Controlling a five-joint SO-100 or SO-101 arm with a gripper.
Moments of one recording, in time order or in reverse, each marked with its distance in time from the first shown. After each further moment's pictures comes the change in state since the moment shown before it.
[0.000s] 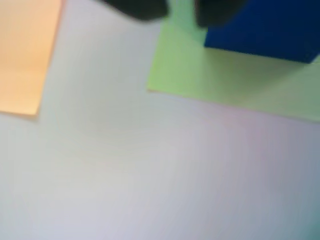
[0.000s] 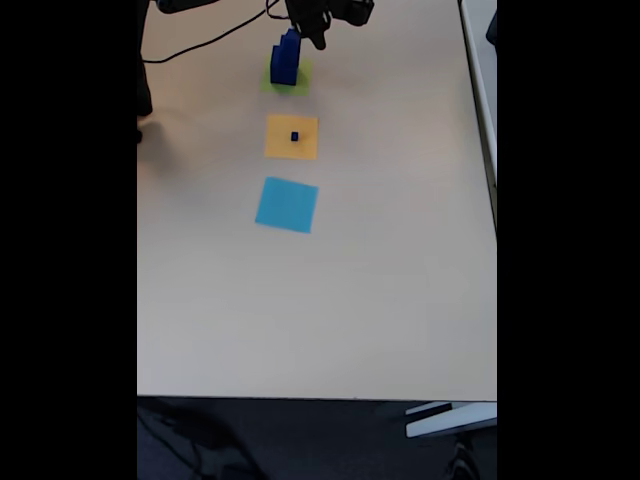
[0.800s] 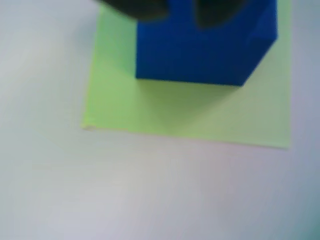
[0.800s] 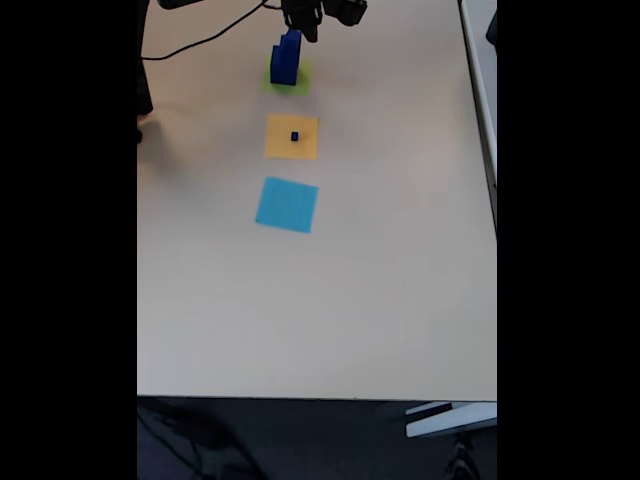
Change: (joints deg) arm -3.0 0.0 1.1 1.5 10.3
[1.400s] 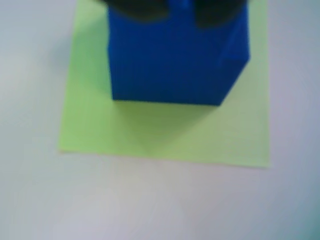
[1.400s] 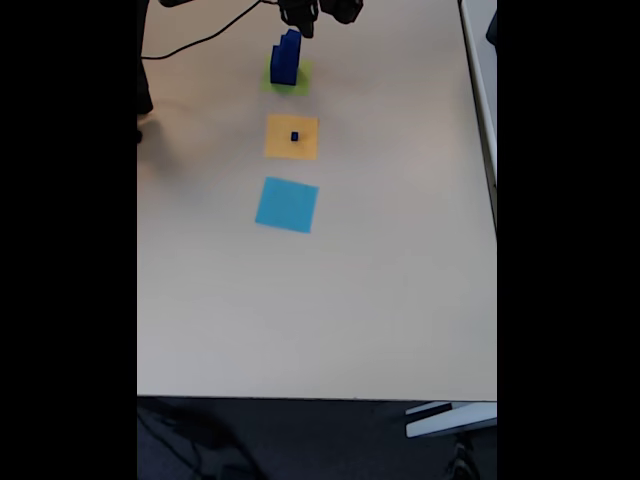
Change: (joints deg) arm -1.6 0.0 0.0 1.3 3.4
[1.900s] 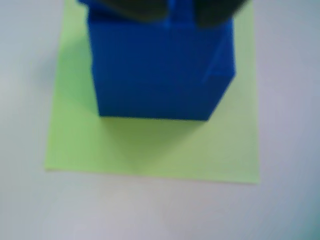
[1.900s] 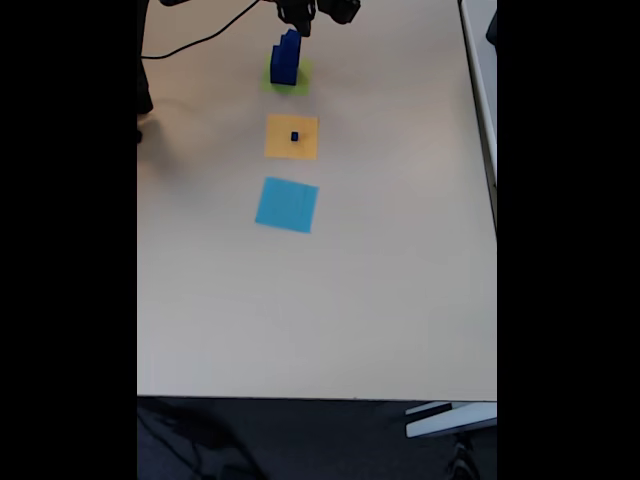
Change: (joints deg) arm -1.0 0.0 0.0 0.8 2.7
